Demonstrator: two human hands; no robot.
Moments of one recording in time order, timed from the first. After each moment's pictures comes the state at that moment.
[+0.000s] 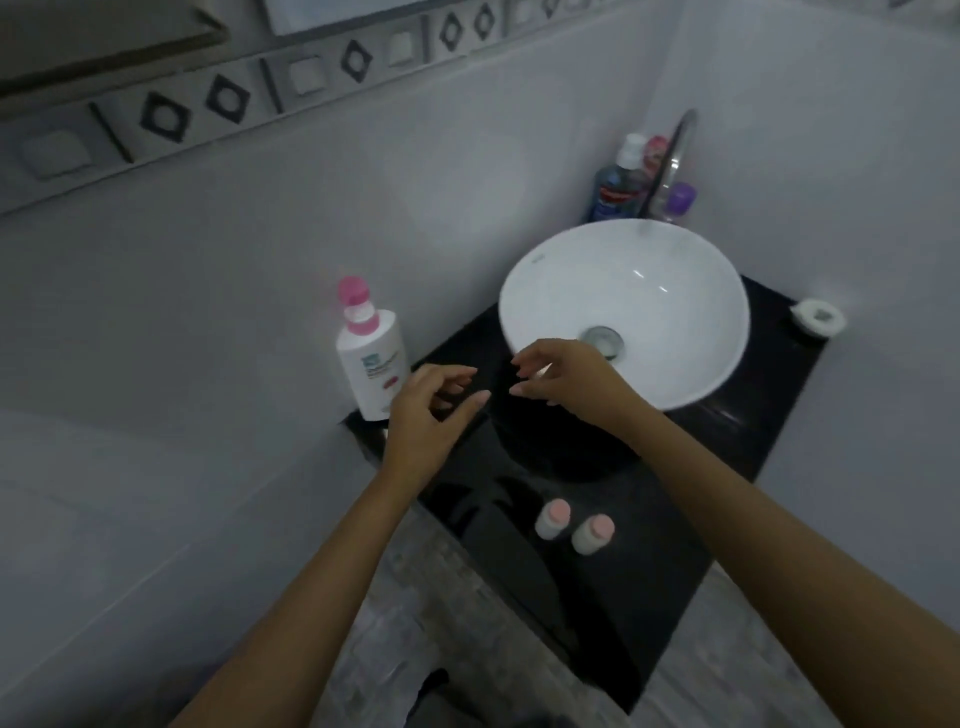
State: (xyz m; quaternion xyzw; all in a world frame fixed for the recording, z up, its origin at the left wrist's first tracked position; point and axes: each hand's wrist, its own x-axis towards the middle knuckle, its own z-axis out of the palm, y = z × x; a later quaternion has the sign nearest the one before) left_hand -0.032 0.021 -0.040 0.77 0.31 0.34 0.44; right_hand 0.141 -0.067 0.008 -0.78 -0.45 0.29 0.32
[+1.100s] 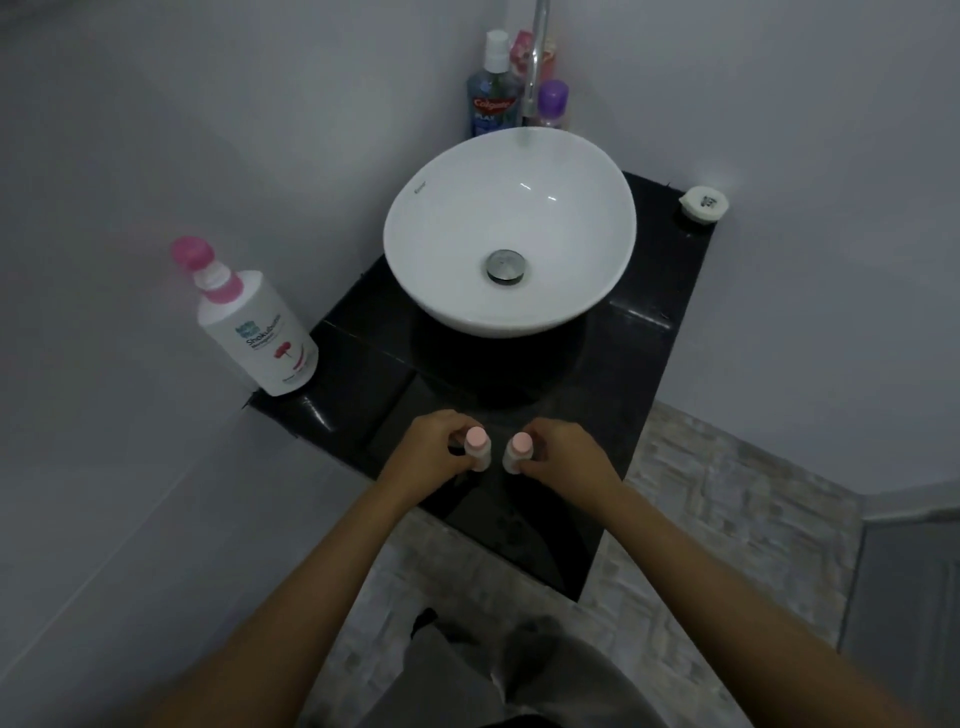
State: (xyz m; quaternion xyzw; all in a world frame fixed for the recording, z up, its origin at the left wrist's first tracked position) left_hand -0.009 -0.047 -0.121 0.87 0.21 0.02 0.45; right_hand 0.108 -0.209 -0.100 -0.88 -0.34 0.27 0.21
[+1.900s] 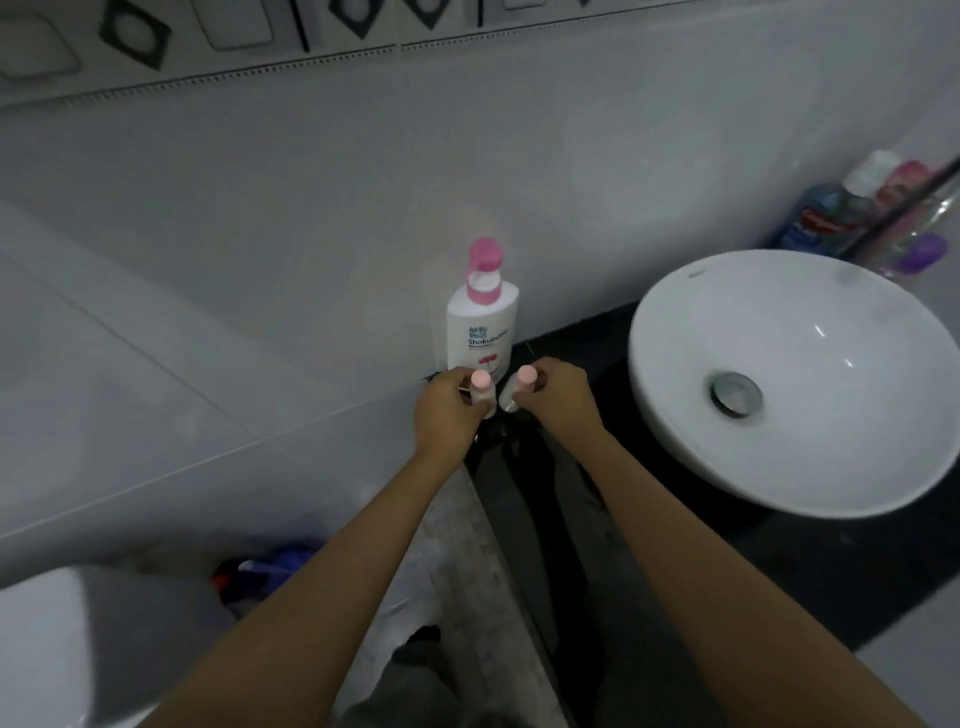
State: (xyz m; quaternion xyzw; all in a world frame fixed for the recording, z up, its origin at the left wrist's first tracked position) left_hand -0.057 0.073 -0.117 0.64 0.59 0.30 0.38; right_hand 0.086 0.047 -0.088 -0.76 -0.49 0.32 0.28
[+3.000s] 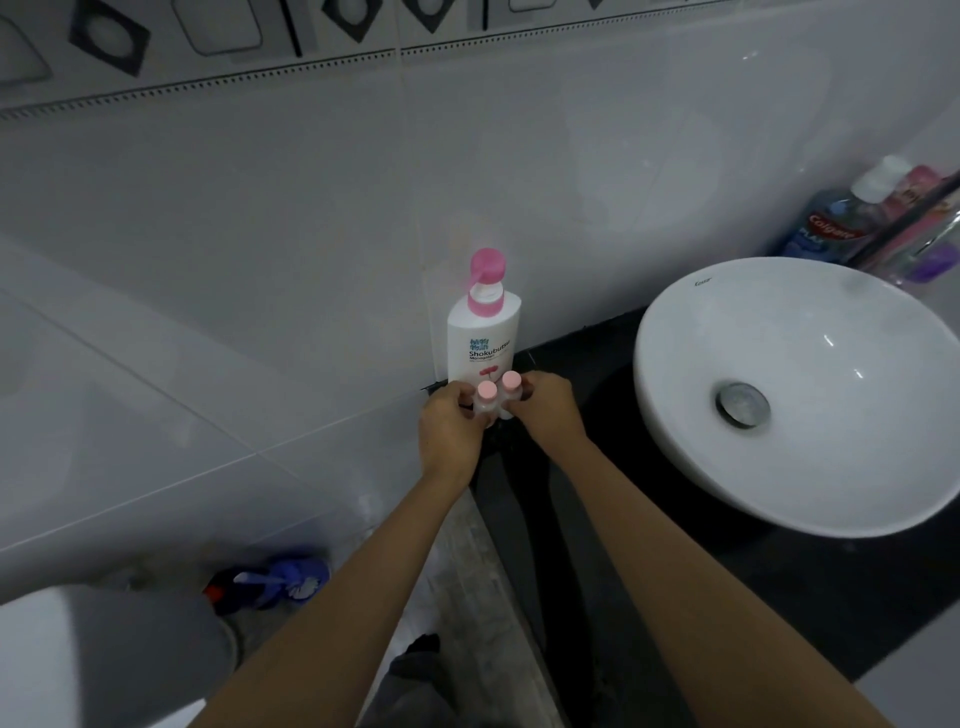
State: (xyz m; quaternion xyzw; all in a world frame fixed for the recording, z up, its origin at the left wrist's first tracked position) left_hand -0.051 0.074 -0.134 0.59 0.61 0.34 0.40; right_hand 0.074 0.068 -0.111 -0.76 -0.46 0.36 0.29
